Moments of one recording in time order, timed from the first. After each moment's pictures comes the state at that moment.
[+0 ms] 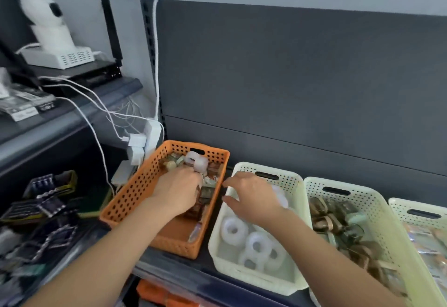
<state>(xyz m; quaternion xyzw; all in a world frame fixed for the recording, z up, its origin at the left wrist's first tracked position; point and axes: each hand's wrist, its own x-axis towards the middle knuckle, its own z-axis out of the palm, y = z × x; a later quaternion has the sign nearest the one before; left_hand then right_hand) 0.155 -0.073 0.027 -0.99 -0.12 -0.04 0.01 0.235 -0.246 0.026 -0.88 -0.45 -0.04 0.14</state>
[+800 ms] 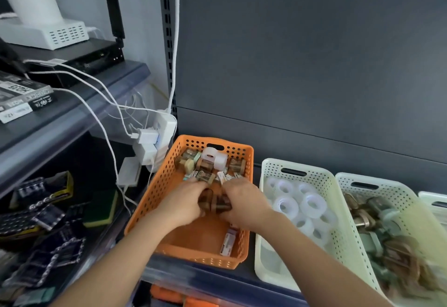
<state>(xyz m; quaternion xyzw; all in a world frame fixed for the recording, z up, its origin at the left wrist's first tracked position) 0.145 0.008 -0.022 -0.97 -0.11 0.04 -0.22 0.214 -0.143 -0.005 -0.90 -0.42 0.04 0.08</state>
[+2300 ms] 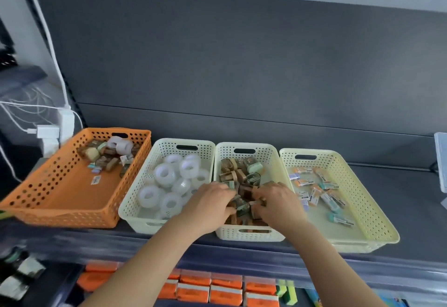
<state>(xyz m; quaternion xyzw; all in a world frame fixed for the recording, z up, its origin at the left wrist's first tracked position) 0.169 -0.320 -0.007 -0.98 0.12 -0.04 -0.13 0.218 -0.500 -0.008 -0.96 -0.23 -0.03 0.13</state>
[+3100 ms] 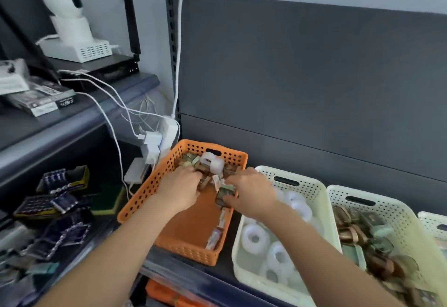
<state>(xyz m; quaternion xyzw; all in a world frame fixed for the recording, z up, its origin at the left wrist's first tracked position) 0.155 -0.021 0.006 -0.99 -0.14 -0.01 -0.01 0.237 -0.190 0.023 -0.89 -0.45 -0.02 0.08</state>
